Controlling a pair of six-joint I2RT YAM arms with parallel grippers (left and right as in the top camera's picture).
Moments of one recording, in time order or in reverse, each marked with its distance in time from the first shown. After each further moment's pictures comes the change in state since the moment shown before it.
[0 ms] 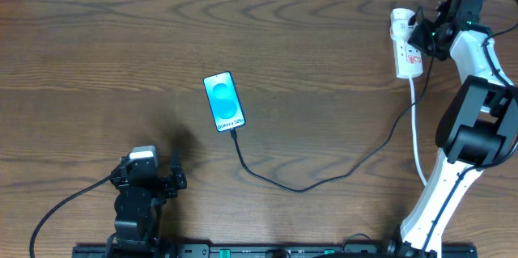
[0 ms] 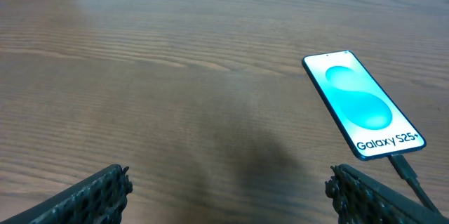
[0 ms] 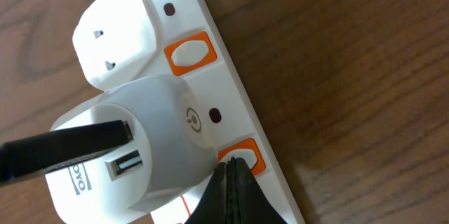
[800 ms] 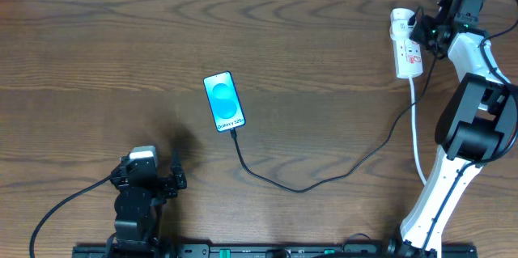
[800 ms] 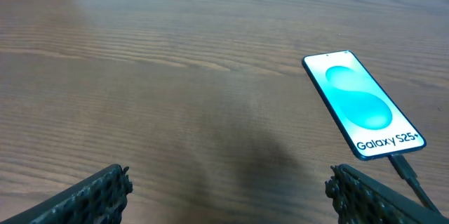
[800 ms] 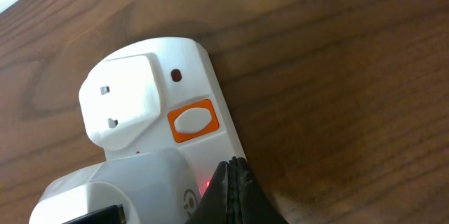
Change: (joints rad) left arm 0.000 0.000 0.000 0.000 0.000 0.000; right arm -0.007 0.043 0.005 0.159 -0.014 -0.051
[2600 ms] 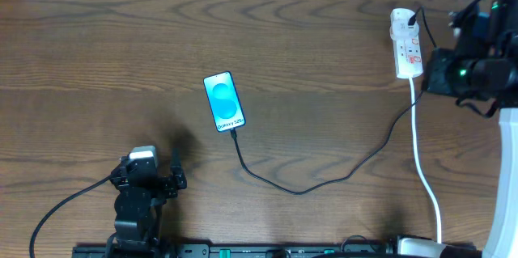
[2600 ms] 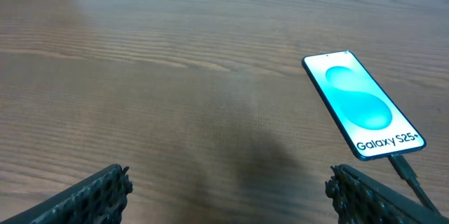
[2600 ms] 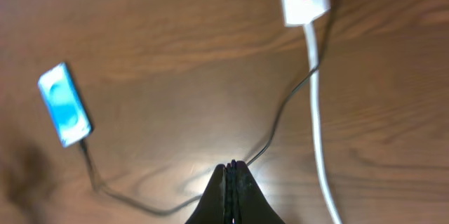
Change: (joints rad) left arm 0.000 0.000 0.000 0.000 0.000 0.000; right arm 0.206 -0.938 -0.027 -1.065 0.059 -0.117
